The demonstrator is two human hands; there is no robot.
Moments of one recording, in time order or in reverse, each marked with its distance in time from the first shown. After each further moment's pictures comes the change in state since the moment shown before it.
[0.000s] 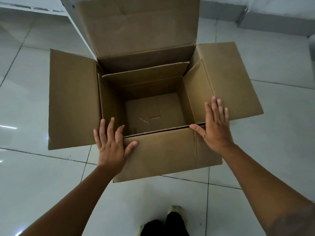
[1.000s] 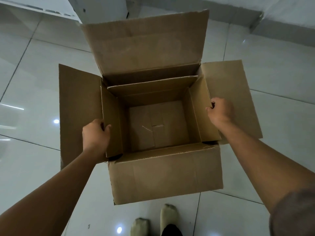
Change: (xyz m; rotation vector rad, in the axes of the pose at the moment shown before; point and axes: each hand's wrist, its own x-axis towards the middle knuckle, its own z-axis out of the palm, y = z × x) left_hand 0.065 -0.013 -0.080 -0.433 -0.019 -0.513; right_hand 0.104 -0.007 -0.073 0.271 -0.064 0.318
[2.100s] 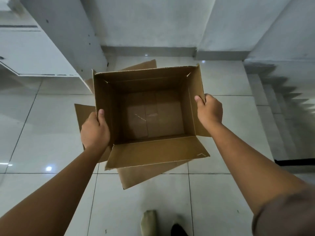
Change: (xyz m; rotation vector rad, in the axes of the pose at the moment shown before) left_hand -0.132 0.095 -0.145 -0.169 0.289 0.288; right_hand -0.185 -0.006 -0.183 0.402 0.412 0.158
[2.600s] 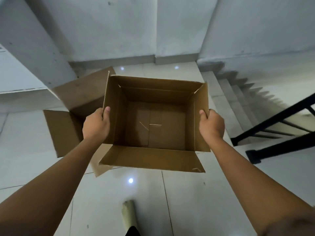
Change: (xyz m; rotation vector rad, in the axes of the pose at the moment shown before) left_hand -0.159 0.110 -0.020 -0.035 -0.279 0.315; right_hand -0.120 0.144 -0.200 -0.020 0.151 0.225
